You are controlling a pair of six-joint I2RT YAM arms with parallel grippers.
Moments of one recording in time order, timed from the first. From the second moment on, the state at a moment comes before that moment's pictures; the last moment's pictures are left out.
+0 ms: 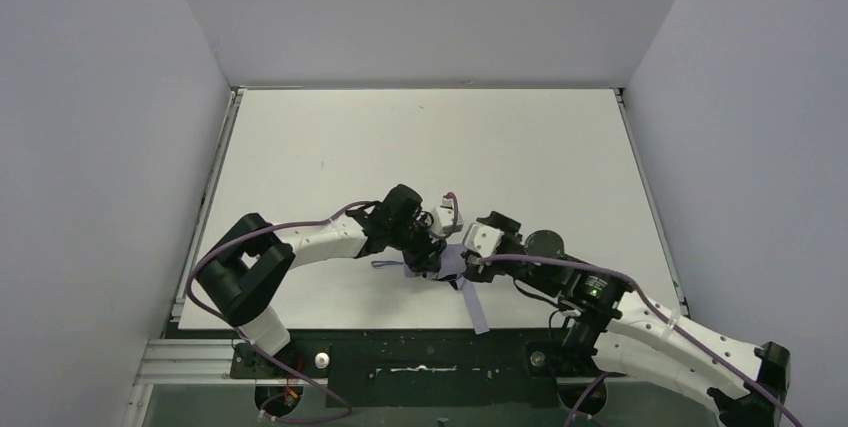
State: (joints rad) left arm -0.81 1.67 0.87 -0.07 0.51 0.20; right arm 0.96 0.73 0.52 -0.18 0.03 -0.56
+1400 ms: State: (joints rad) left arm -1.31 1.69 0.65 0.37 -0.49 0.51; right arm 0.46 1.54 1.07 -0.74 -0.55 -0.36
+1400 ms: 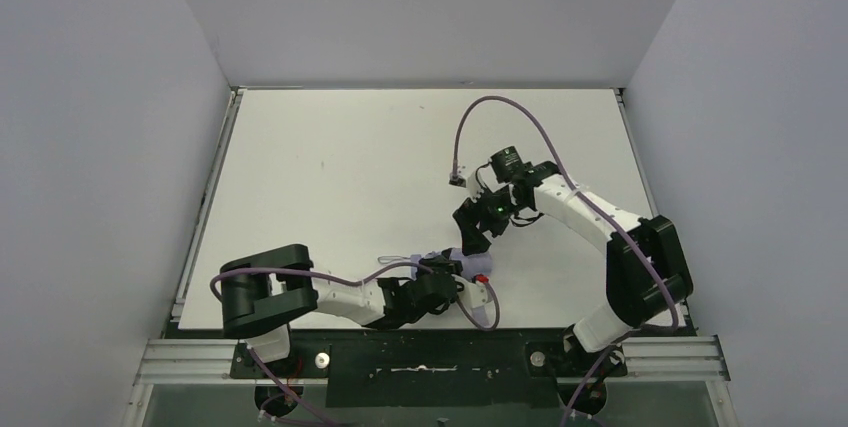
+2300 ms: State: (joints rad) left arm -1.33 1.70 0.62 0.44 -0.50 0.53; right arm 0.56 1.69 1.05 -0.78 -0.51 -0.60
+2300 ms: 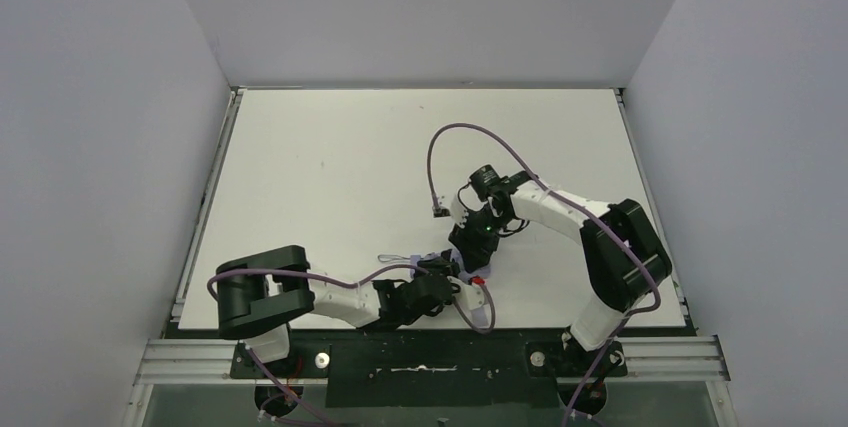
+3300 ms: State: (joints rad) left arm -0.75 0.79 0.56 -0.08 0.04 -0.14; right arm 0.77 1.27 0.58 -0.22 -0.28 -0.72
